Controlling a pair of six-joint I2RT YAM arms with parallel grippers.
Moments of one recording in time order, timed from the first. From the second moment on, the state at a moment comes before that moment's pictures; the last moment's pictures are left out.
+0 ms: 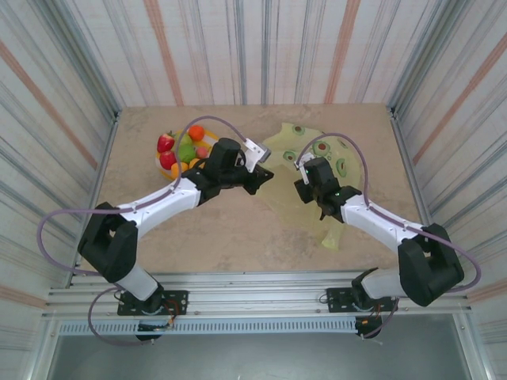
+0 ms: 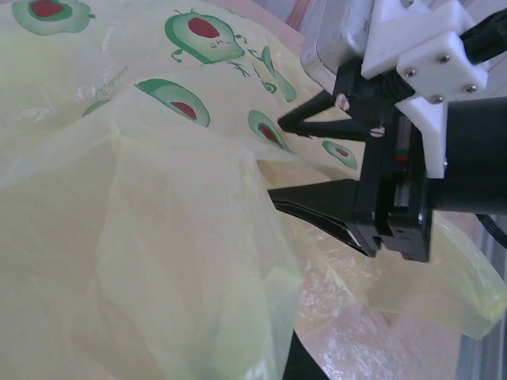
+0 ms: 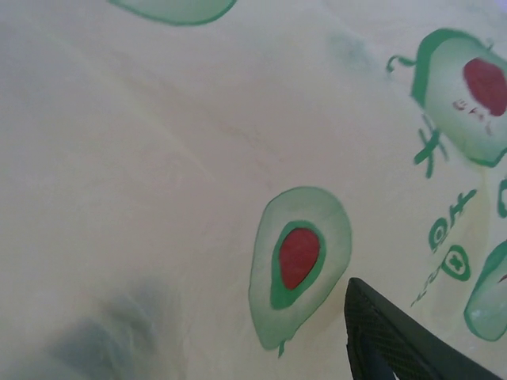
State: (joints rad) left arm -0.68 1.58 1.12 -0.09 0.43 -0.09; right arm 0.53 1.35 0.78 -0.16 0.31 -0.11
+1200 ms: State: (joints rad) left arm -0.42 1.27 0.95 -0.09 0.35 -0.35; right arm 0.44 1.49 1.11 -0.50 -0.02 0.42
